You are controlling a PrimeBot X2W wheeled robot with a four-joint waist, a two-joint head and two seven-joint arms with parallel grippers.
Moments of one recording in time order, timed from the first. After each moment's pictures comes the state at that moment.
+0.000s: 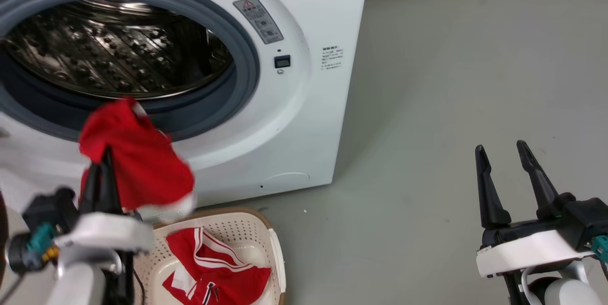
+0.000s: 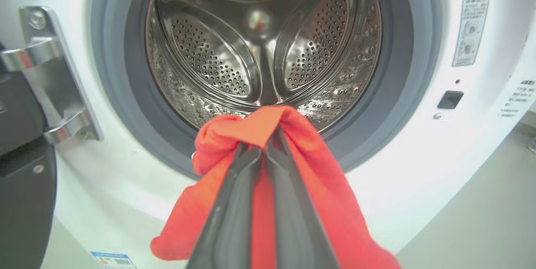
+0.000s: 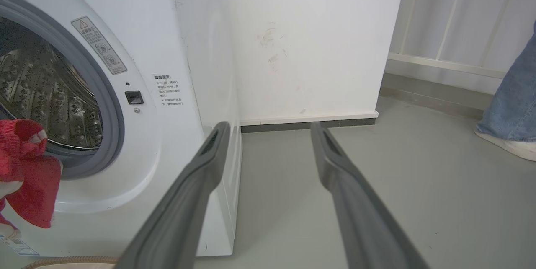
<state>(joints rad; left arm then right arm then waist) -0.21 0.35 -0.08 0.21 -0.45 0.11 -0.26 -0.05 -0.05 -0.01 -0.06 0.11 0.13 -0.15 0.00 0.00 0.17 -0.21</state>
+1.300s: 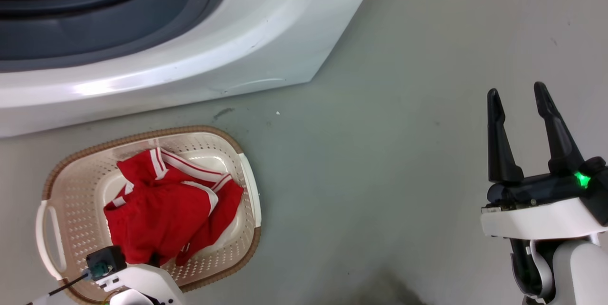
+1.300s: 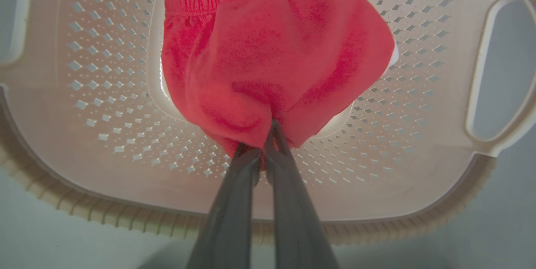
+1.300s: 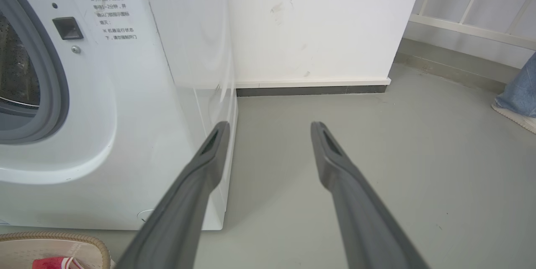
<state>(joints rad) -0.38 0.19 -0.10 1.11 -0.58 -0.04 -0.26 -0.18 -0.05 0.01 -0.14 0.13 0.13 -0.20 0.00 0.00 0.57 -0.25</state>
